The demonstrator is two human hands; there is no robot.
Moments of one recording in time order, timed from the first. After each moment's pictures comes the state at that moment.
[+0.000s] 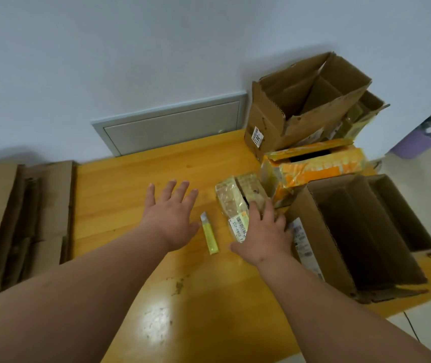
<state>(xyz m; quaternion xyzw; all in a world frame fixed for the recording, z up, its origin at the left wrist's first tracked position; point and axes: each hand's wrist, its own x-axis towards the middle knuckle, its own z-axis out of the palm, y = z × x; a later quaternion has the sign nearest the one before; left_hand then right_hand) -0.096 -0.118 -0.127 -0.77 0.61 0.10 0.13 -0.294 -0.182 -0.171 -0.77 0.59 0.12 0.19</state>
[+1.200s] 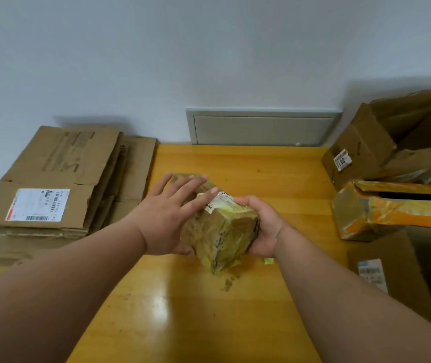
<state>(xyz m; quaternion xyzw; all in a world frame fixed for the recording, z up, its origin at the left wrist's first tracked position) 0.013 0.001 -0.094 -0.71 0.70 0.01 0.07 -0.159 -0.162 -0.127 -0.32 0.39 0.10 0.86</state>
